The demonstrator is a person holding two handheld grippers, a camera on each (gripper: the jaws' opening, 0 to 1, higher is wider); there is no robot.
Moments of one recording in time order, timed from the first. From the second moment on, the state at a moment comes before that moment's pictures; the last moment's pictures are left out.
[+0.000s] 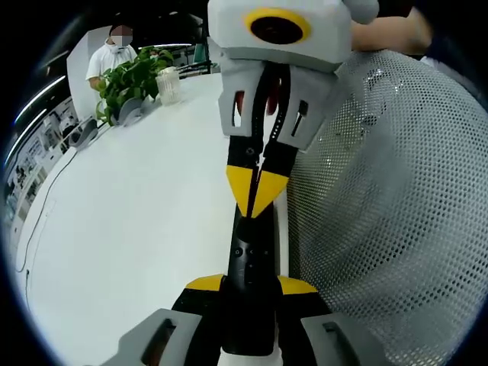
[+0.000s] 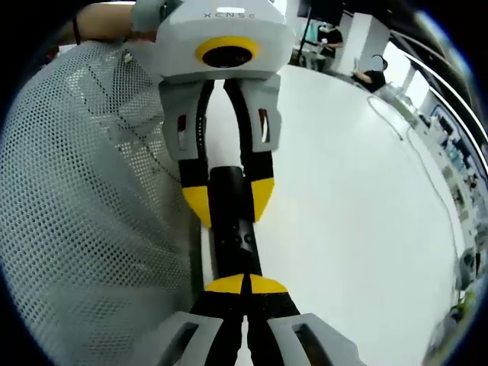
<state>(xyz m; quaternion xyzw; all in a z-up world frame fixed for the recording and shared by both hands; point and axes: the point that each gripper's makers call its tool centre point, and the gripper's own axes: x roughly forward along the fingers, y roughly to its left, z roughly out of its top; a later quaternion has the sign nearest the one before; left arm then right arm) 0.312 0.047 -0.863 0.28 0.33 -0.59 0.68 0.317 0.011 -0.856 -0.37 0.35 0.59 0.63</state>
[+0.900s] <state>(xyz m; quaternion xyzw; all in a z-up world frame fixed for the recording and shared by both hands) 0.313 0.047 -0.863 0.28 0.33 -0.59 0.68 0.302 0.041 -0.849 -0.37 0.31 0.63 0.61</state>
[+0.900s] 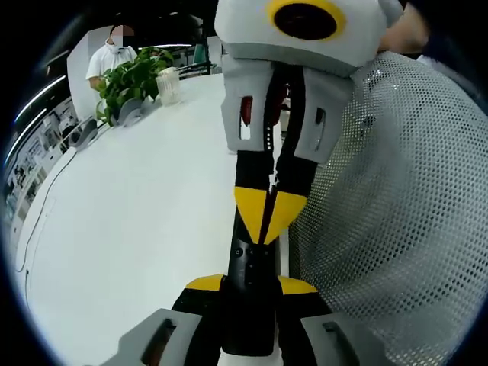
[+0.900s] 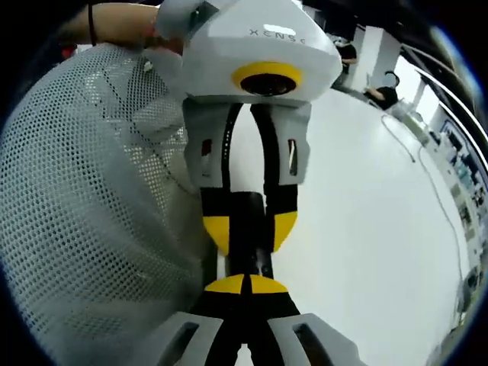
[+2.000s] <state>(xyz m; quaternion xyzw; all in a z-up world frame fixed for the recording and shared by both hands) 0.313 0.047 -0.863 0.27 0.33 -0.60 0.68 0.295 0.042 -0.857 -0.50 0.22 0.64 0.53</state>
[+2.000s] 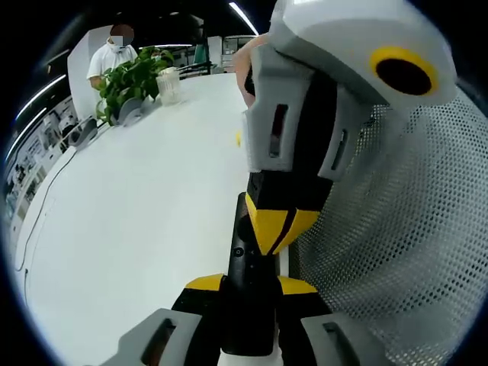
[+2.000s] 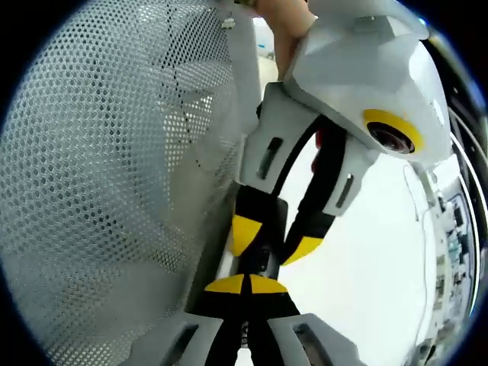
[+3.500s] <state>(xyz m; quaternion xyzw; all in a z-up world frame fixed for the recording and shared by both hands) 0.313 0.048 -0.863 0.27 0.33 -0.60 0.68 0.294 0.041 -0.857 -0.51 0.20 0.64 0.53</state>
